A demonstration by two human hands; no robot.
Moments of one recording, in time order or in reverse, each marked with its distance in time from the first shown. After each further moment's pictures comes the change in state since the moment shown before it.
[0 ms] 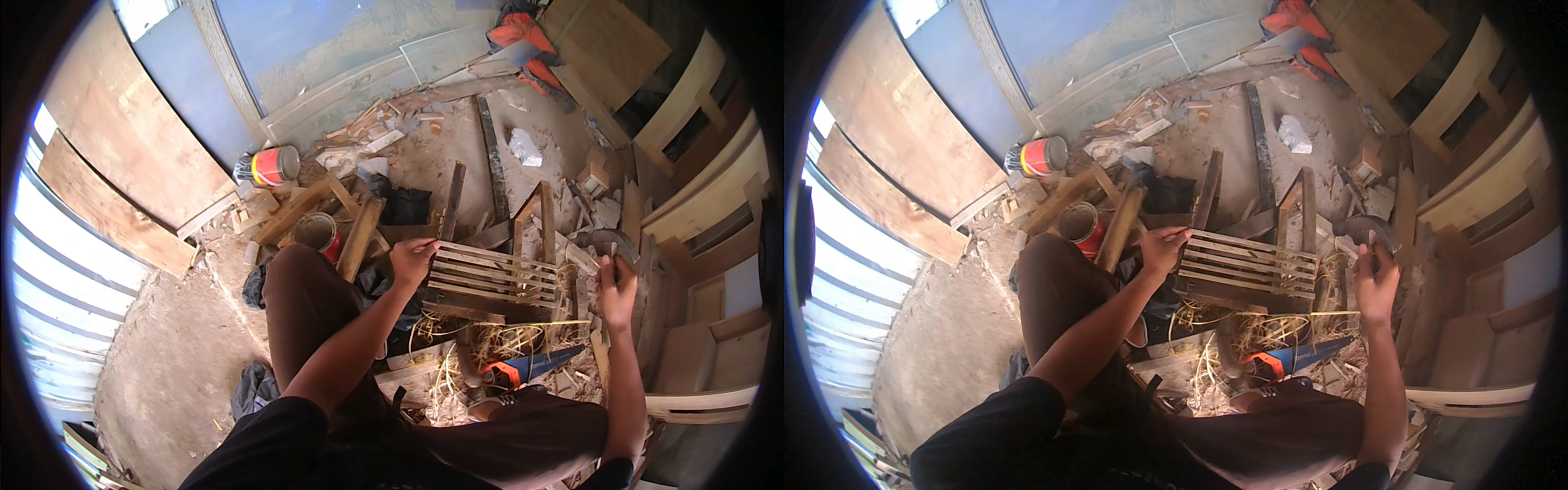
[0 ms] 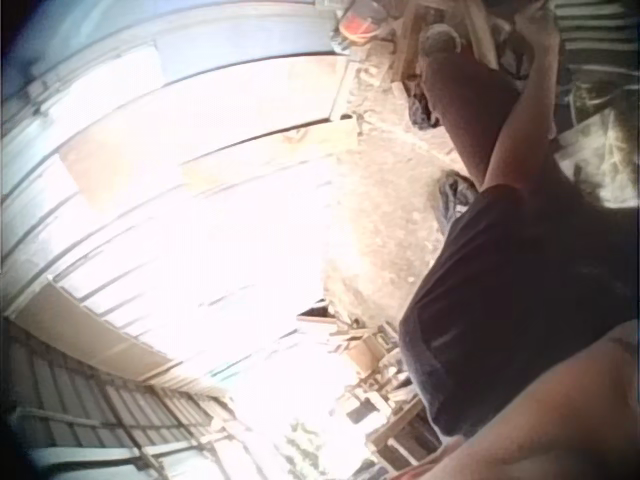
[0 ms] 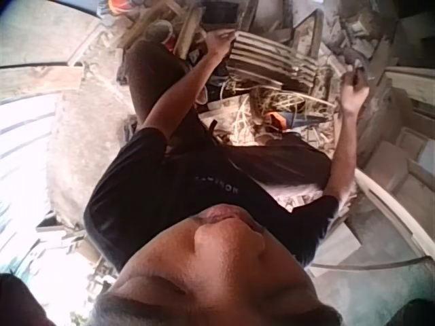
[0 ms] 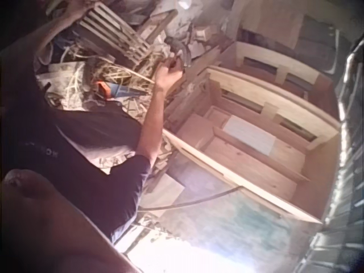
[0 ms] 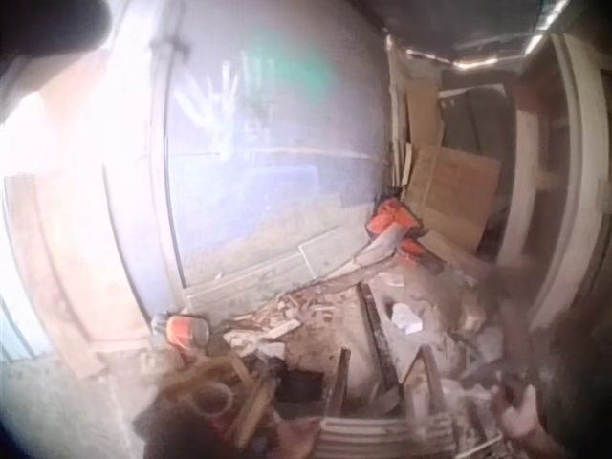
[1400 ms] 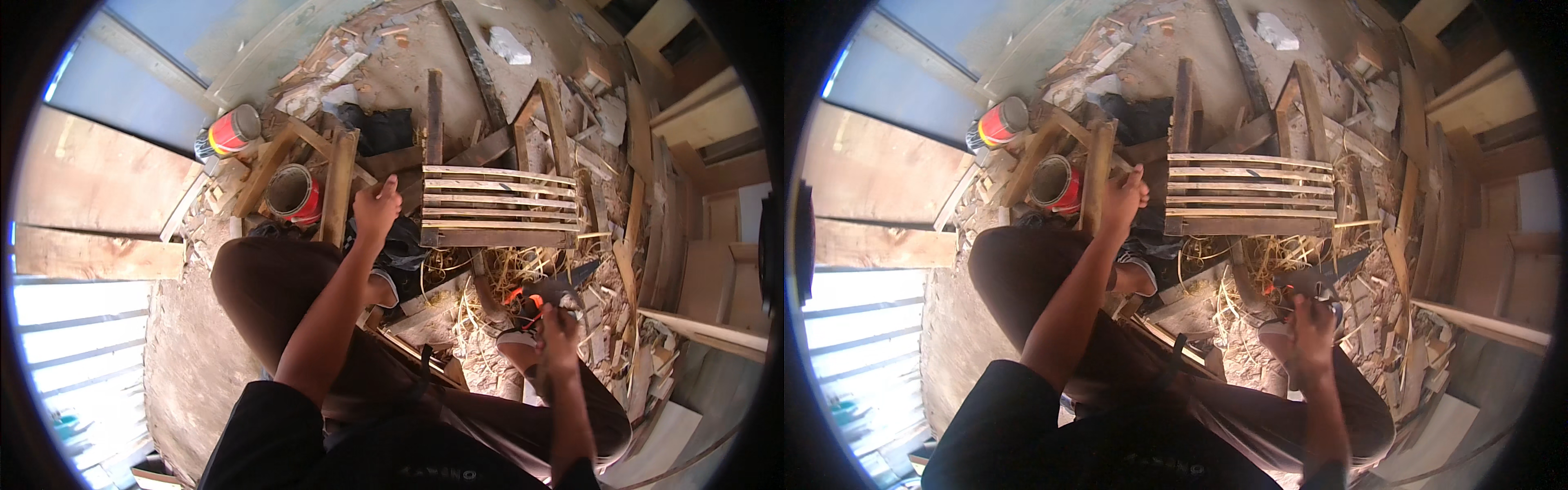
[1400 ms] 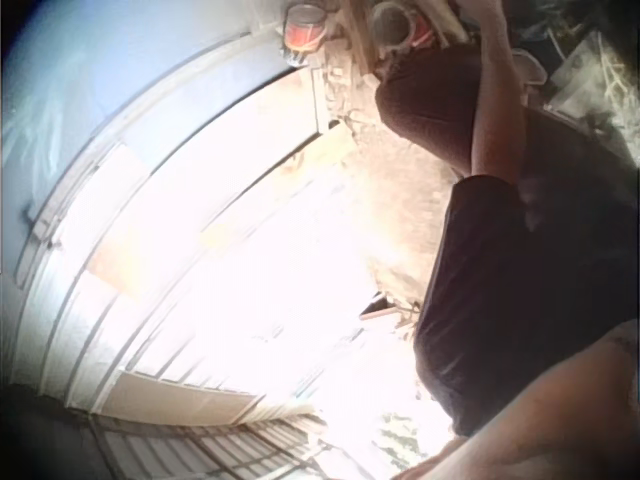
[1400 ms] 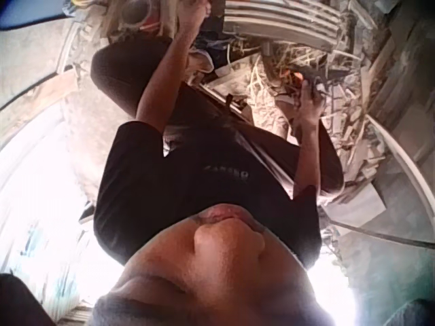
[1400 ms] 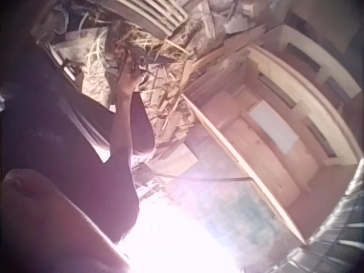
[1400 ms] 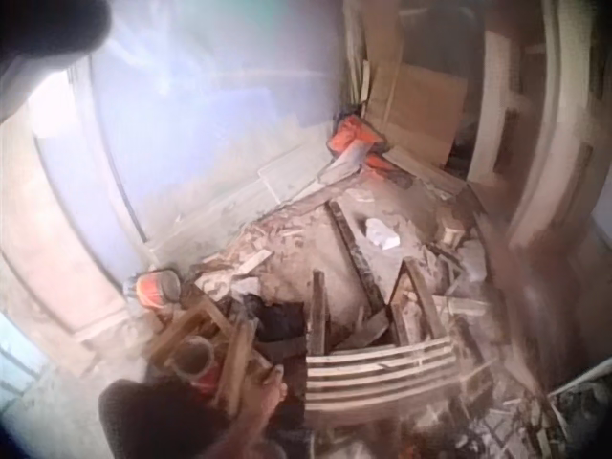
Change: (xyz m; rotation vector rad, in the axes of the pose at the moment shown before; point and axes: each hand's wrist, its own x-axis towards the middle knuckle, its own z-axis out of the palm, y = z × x) left_hand 0.007 -0.007 -0.050 -0.003 -0.192 -0.515; right_hand -0.224 0.012 0.073 0.326 -0.098 0.901
